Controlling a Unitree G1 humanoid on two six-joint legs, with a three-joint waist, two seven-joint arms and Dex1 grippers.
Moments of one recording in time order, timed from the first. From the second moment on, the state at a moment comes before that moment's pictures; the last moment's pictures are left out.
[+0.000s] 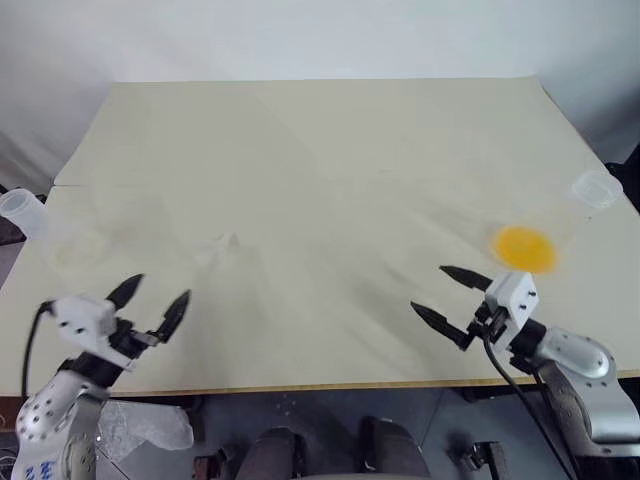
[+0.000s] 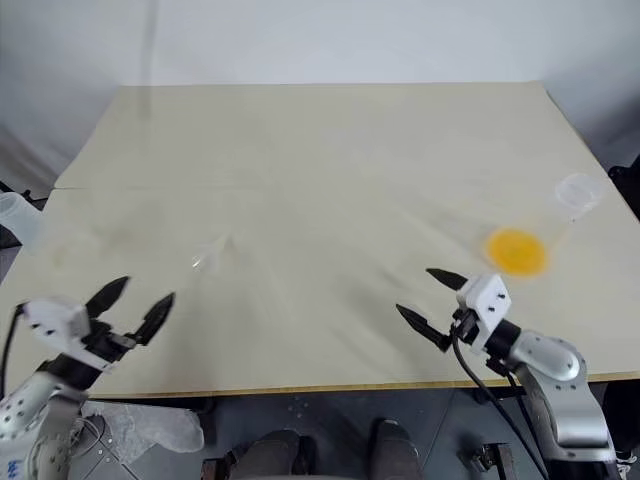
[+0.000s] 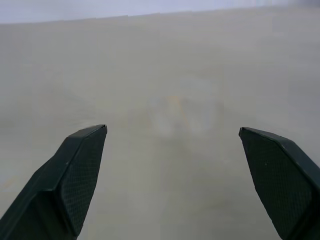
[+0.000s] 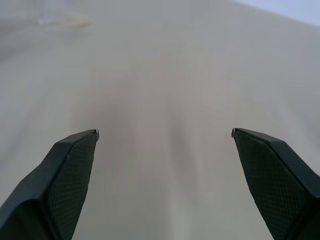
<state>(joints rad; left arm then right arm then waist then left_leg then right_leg) 0.28 0.37 0.56 -0.34 -0.51 0.12 -0.45 -0.03 -0.58 -0.16 -0.22 0.39 0.10 0.84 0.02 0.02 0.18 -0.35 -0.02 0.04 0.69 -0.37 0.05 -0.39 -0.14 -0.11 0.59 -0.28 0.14</state>
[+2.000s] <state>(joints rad) -0.56 0.71 0.57 0.59 -0.30 0.18 -0.13 -0.11 -0.56 -0.12 -0.15 0.38 0.08 0.80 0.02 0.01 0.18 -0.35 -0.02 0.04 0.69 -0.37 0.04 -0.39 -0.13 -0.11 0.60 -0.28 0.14</state>
